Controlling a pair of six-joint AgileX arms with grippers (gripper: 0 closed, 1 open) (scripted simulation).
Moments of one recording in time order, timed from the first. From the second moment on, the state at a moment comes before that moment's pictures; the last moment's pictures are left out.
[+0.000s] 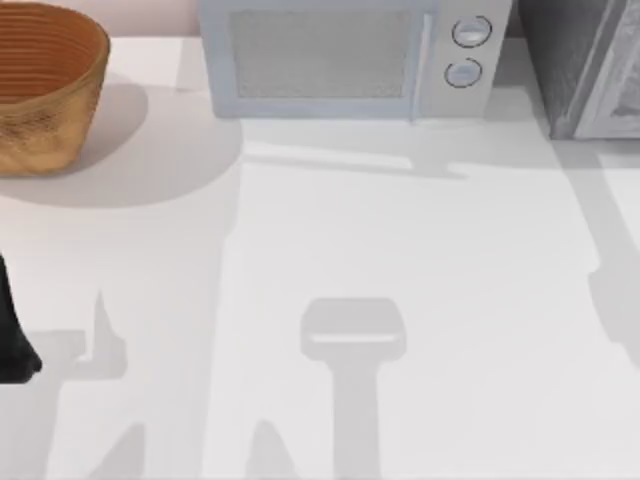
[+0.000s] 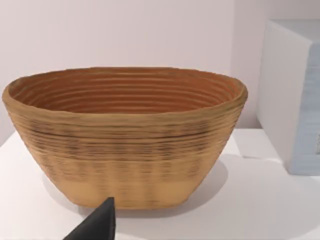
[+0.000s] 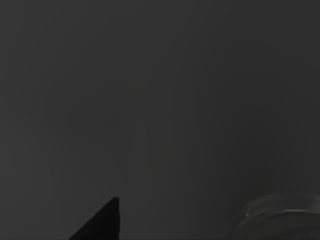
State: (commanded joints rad) left arm 0.00 0.00 0.00 0.00 0.00 0.00; right arm 0.10 2.08 2.75 -0.67 0.12 0.02
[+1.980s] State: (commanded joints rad) left arm 0.00 0.00 0.00 0.00 0.00 0.00; right arm 0.00 0.00 0.00 0.00 0.00 0.00
